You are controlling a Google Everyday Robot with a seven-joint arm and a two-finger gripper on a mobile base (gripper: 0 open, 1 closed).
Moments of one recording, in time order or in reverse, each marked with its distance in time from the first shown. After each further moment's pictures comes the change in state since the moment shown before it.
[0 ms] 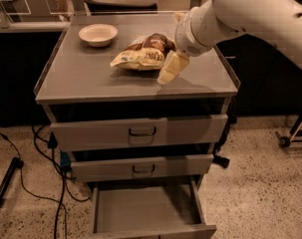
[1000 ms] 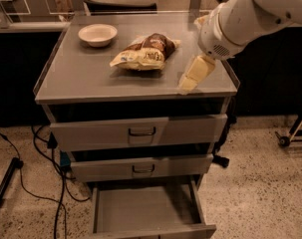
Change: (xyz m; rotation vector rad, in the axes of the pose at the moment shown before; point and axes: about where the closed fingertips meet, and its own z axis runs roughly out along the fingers) arm 0.024 0.035 -0.076 -0.091 0.098 0.104
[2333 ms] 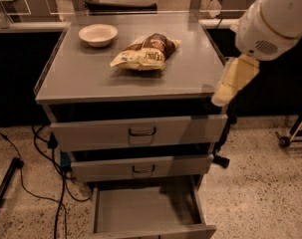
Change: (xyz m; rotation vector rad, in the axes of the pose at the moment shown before) arm 0.048 0.031 -0.076 -0.063 0.205 0.068
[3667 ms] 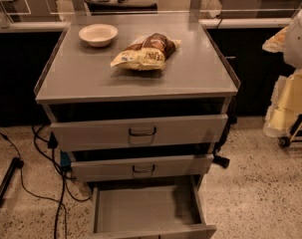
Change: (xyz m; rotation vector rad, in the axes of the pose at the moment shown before) arm 0.060 0.055 -0.059 -0.159 0.136 -0.029
